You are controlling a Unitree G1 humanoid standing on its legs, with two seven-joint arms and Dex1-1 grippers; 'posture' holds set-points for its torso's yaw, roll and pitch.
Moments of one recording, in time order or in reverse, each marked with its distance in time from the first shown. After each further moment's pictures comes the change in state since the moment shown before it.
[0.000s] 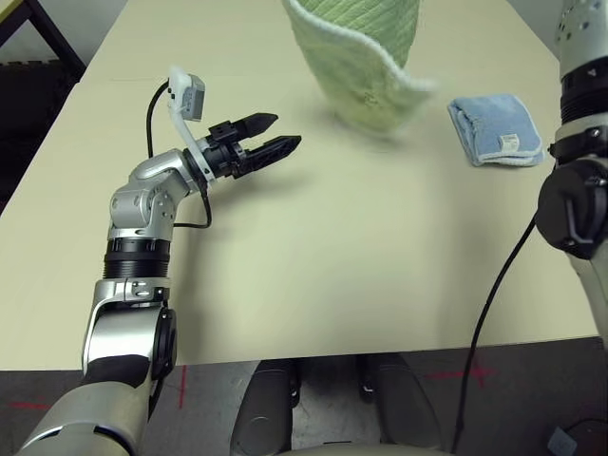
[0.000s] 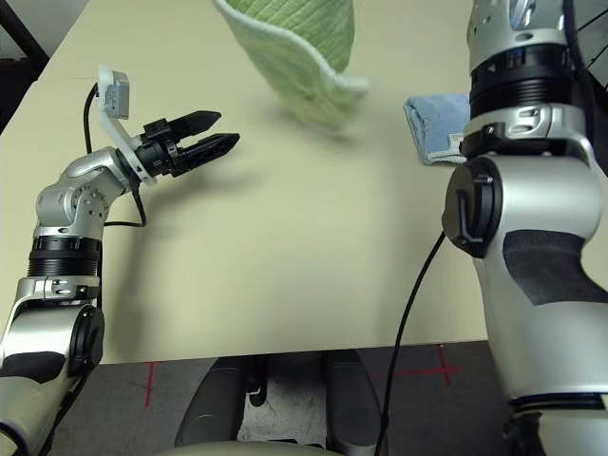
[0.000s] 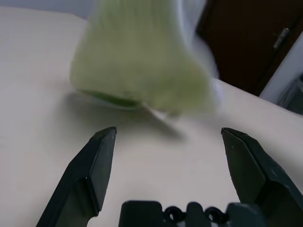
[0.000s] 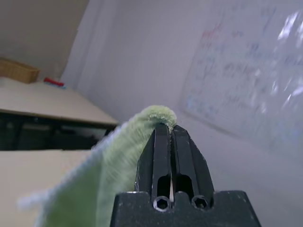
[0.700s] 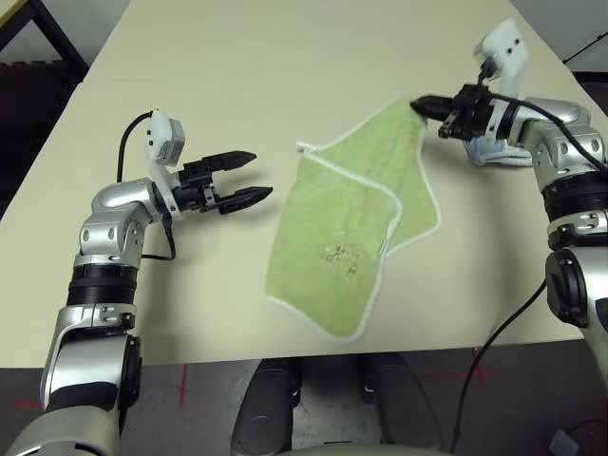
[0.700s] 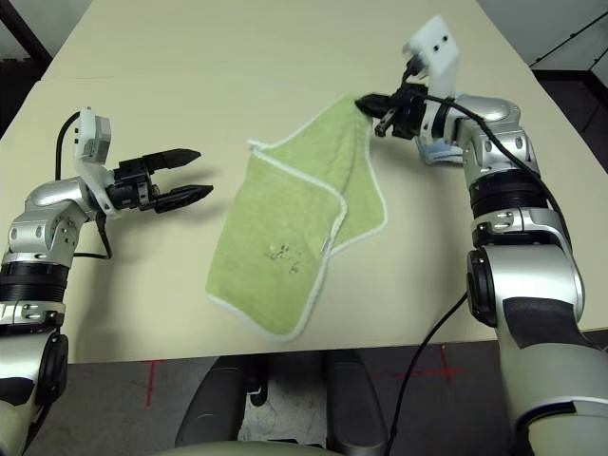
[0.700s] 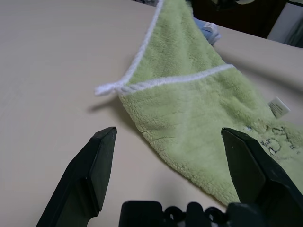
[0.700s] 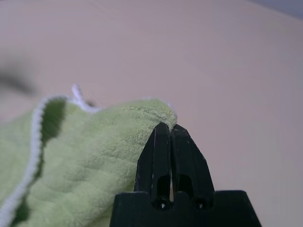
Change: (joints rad) left arm 0.160 0.161 -0.038 0.005 0.079 -0.169 -0.222; right arm 0.343 -0.099 0.139 -0.026 -0.139 0.214 0.077
